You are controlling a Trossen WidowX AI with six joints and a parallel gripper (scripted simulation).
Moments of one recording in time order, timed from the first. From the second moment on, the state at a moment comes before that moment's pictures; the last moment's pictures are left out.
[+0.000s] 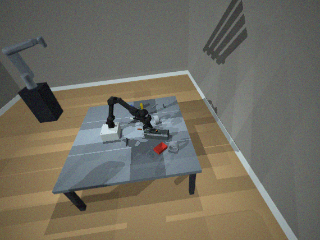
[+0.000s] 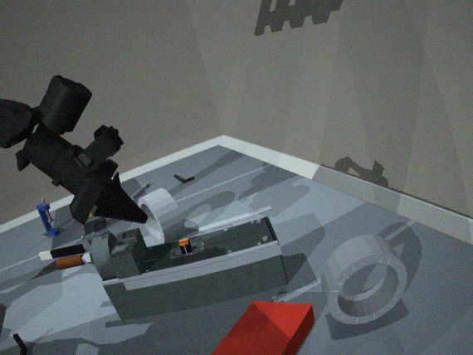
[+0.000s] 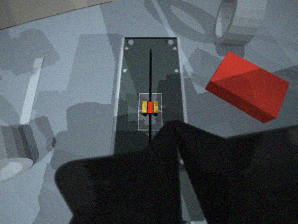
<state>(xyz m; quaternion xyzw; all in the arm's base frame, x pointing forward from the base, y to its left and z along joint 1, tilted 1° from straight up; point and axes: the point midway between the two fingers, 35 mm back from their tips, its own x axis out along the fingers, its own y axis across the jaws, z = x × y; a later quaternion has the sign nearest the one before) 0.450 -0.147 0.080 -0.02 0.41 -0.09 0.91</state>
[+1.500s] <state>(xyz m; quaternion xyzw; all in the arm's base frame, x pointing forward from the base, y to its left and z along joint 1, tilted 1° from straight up) 0.450 -0.147 0.080 -0.02 0.41 -0.09 0.91</state>
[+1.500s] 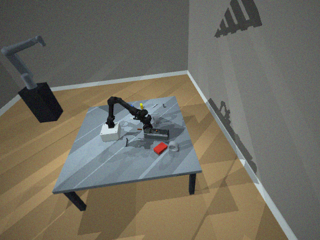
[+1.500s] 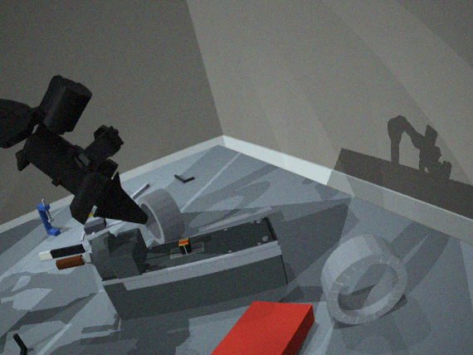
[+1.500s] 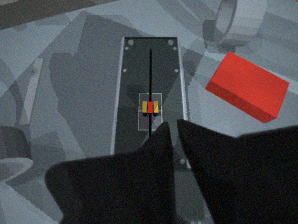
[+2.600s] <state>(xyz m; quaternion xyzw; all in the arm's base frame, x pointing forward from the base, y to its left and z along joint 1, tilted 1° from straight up) 0.450 -0.147 0.080 -0.02 0.41 -0.09 0.91</state>
